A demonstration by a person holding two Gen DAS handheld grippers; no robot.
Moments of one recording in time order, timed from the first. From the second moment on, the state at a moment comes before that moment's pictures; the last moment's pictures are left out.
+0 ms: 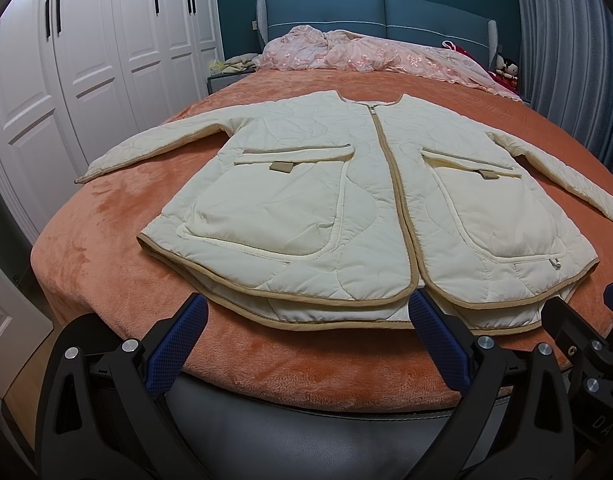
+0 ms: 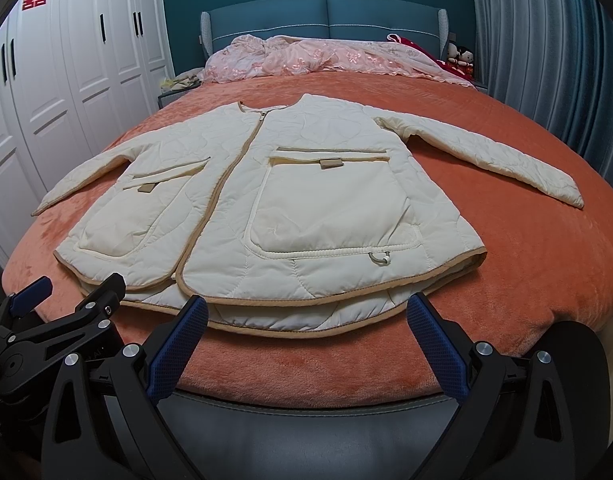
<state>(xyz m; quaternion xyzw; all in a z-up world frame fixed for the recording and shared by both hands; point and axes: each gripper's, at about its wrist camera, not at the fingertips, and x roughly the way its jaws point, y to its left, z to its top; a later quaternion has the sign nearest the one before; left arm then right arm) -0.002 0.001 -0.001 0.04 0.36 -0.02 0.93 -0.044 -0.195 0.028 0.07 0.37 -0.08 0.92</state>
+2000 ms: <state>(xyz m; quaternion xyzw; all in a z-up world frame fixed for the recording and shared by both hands) 0.217 0.077 0.020 -0.03 0.39 0.12 0.91 0.271 -0.414 0.140 0.23 0.26 -0.05 0.94</state>
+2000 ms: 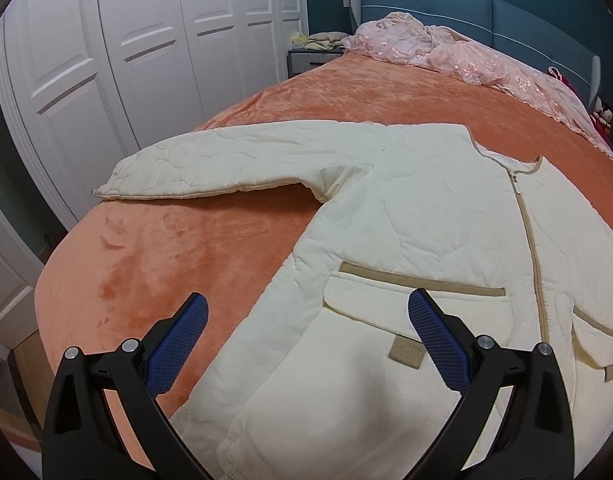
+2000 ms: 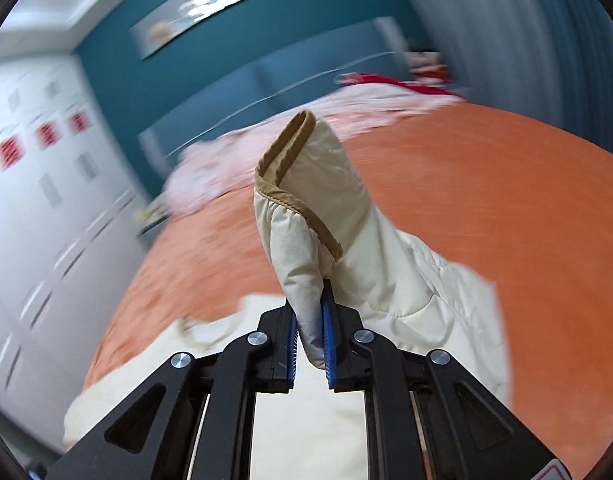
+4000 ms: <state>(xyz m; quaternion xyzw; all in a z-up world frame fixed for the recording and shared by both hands) 0.341 0.019 -0.051 -0.04 0.43 0.04 0.90 0.285 -0.380 -0.049 0.26 0.38 -0.13 0.88</state>
